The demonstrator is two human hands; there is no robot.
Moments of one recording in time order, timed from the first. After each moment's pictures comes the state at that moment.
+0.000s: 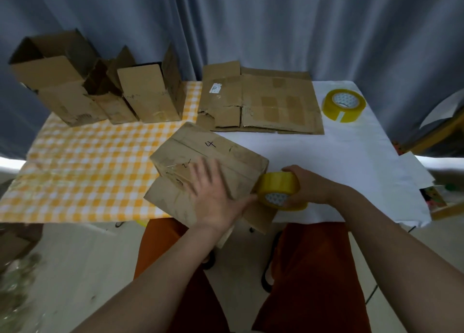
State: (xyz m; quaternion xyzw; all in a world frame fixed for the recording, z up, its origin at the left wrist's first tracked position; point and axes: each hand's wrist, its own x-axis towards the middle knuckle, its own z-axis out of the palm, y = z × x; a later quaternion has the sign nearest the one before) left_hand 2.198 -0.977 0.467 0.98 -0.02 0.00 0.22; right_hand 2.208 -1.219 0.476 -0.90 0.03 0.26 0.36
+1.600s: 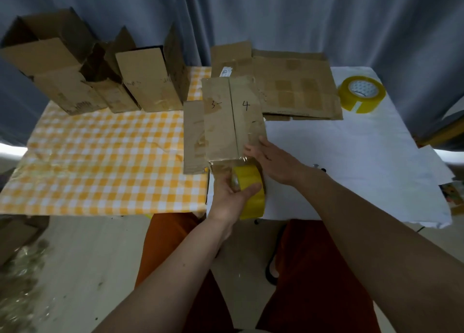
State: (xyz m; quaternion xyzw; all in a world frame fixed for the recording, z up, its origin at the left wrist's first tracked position) left_hand 2.205 -0.989 0.460 0.66 0.13 -0.18 0.72; right_hand 2.264 -1.142 0.475 -0.93 -0.08 0.17 0.32
